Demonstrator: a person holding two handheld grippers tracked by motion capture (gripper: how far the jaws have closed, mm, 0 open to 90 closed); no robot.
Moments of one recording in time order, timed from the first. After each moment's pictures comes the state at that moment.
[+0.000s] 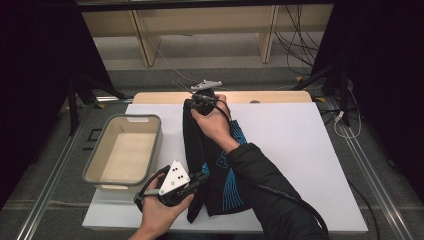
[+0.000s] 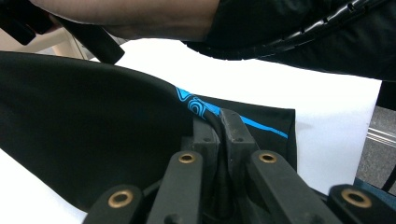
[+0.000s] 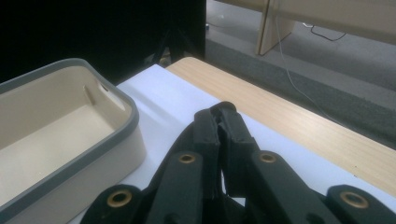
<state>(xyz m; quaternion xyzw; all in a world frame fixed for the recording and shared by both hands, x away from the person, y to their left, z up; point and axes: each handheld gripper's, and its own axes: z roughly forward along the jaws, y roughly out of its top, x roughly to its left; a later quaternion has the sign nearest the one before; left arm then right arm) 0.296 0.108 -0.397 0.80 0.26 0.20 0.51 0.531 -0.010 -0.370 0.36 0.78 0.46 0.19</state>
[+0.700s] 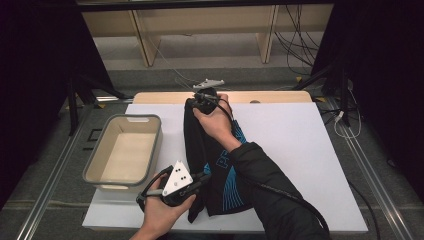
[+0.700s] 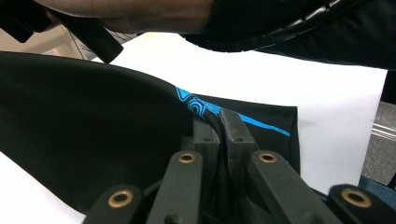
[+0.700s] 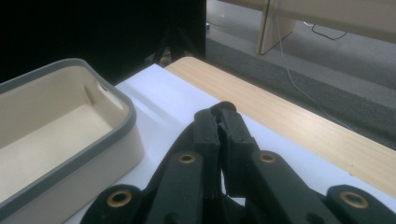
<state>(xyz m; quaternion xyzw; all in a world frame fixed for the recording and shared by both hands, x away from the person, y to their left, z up) 0.297 0.103 -0.400 0.80 0.25 0.21 0.50 0.533 -0.016 -0.368 0.36 0.78 0.47 0.19</state>
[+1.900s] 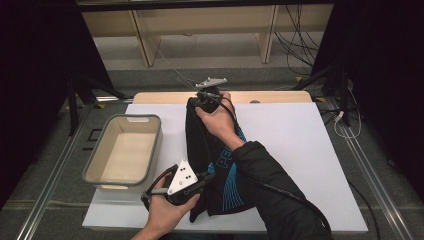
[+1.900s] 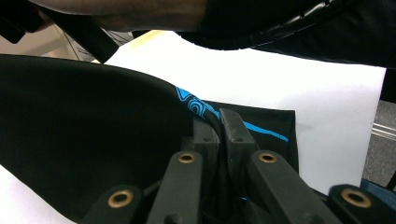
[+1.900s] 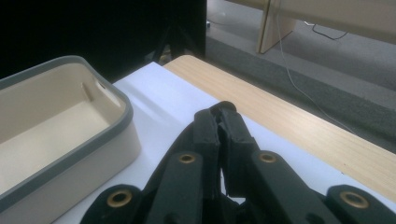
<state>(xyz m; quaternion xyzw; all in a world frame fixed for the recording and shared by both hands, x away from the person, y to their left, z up) 0.300 0.094 -0.400 0.80 0.24 0.21 0.50 0.534 -0.023 -0.364 0.36 0.79 0.46 0.19</state>
